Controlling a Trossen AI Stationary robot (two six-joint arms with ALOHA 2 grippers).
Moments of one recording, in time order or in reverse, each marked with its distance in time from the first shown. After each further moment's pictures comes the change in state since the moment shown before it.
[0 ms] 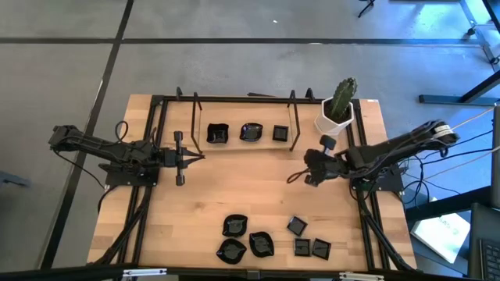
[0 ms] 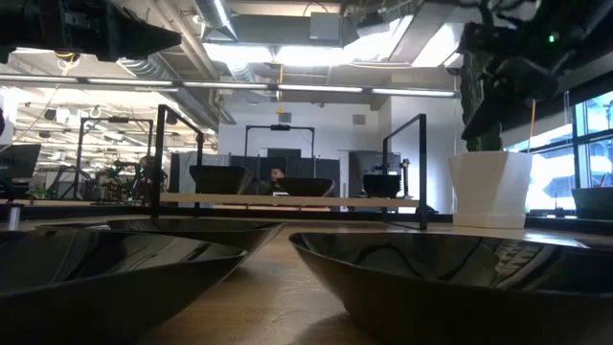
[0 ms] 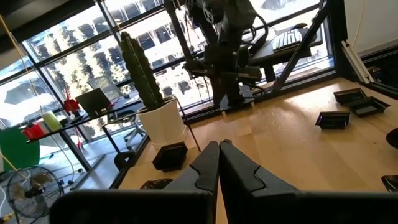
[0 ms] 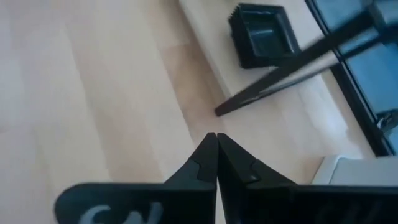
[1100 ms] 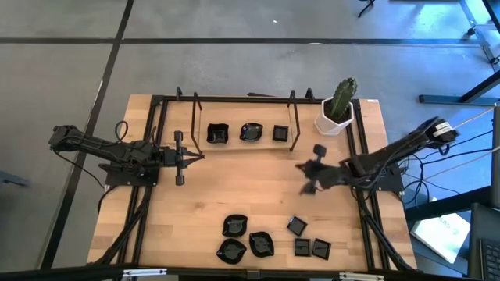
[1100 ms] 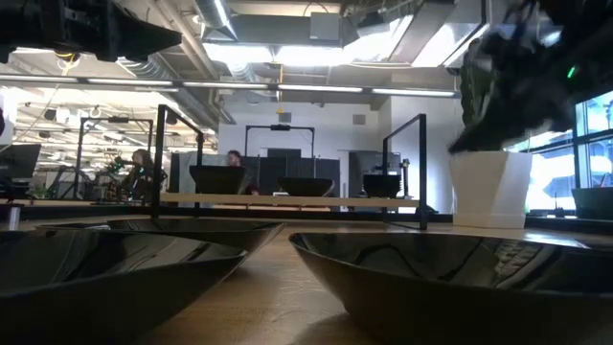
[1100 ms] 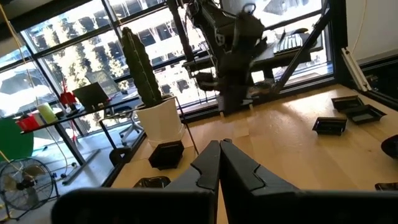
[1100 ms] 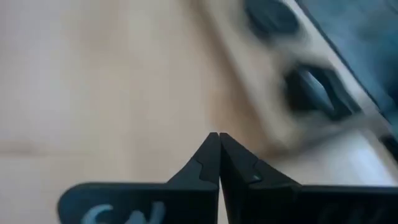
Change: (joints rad) left arm 0.000 0.000 0.000 0.003 0.000 -0.053; right arm 0.081 -0.049 -0.301 0.568 0.062 -0.215
